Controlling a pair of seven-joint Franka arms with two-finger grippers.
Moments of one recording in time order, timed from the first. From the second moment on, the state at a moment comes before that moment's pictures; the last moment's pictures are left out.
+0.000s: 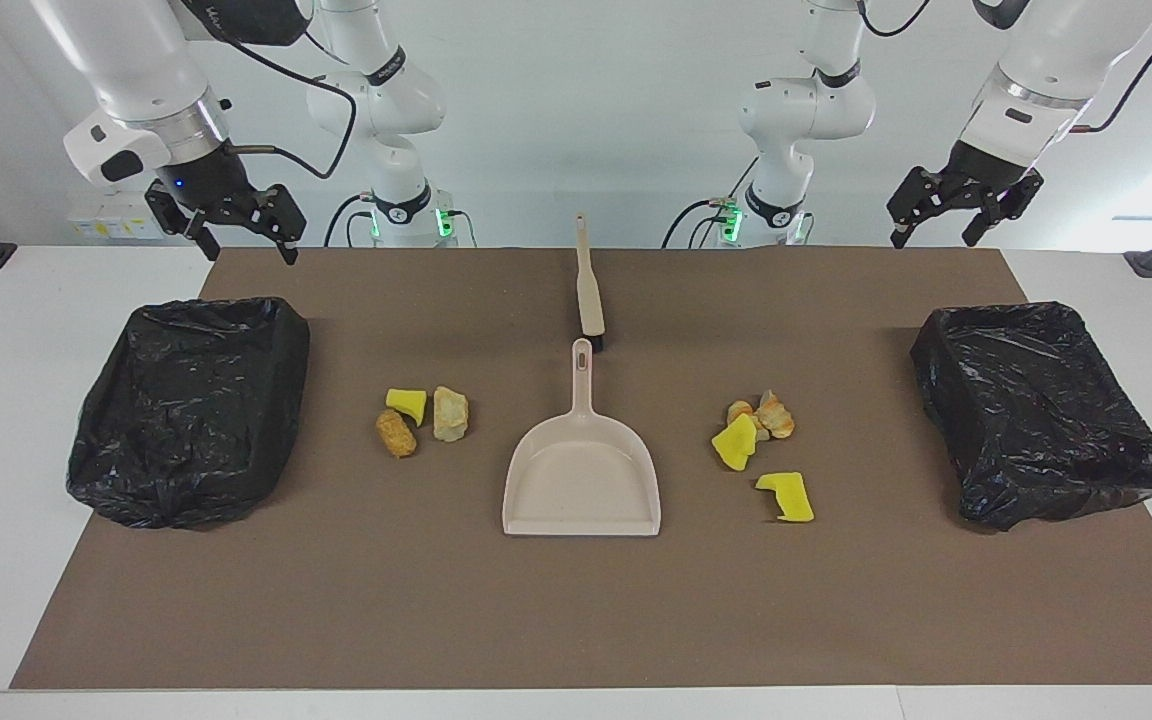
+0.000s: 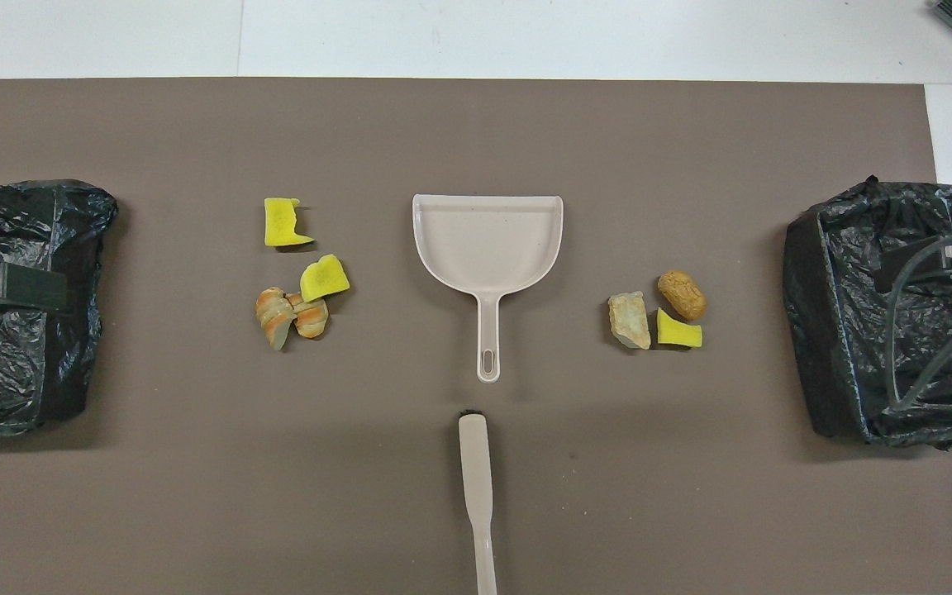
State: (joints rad) left arm -0.07 -0.11 -0.01 -1.63 -0.03 1.53 -0.09; right arm -0.02 0.00 -0.01 -1.53 -0.01 1.50 0.04
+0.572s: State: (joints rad) left arm -0.07 -0.12 -0.01 -1.65 -0.03 1.53 -0.09; right arm -0.01 -0.01 -0.01 -1.53 -0.01 1.49 0.04
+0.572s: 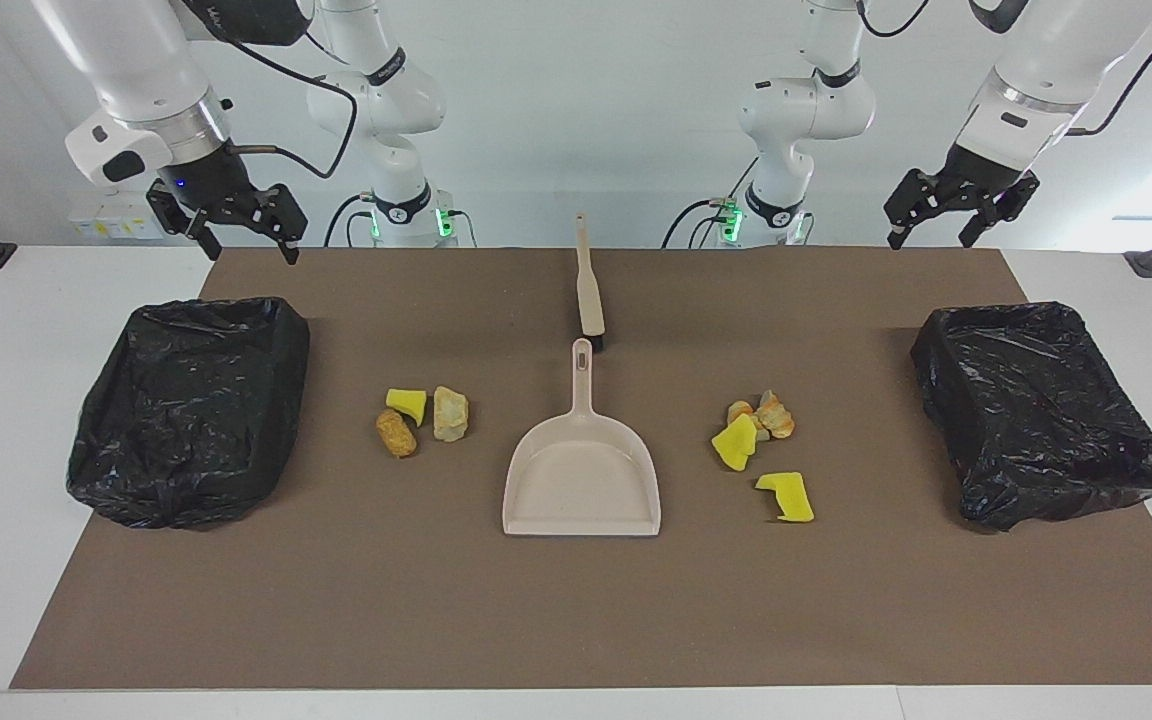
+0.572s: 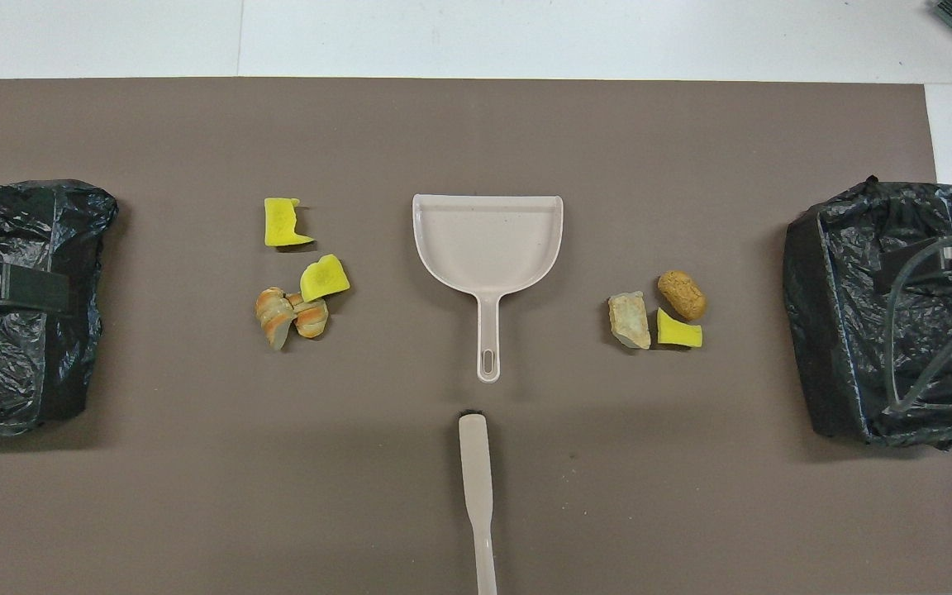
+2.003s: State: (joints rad) left arm -0.05 -0.14 -0.01 -1.72 -0.03 1.53 -0.09; right arm -0.01 -0.01 -0.01 -1.53 -0.01 1.49 0.04
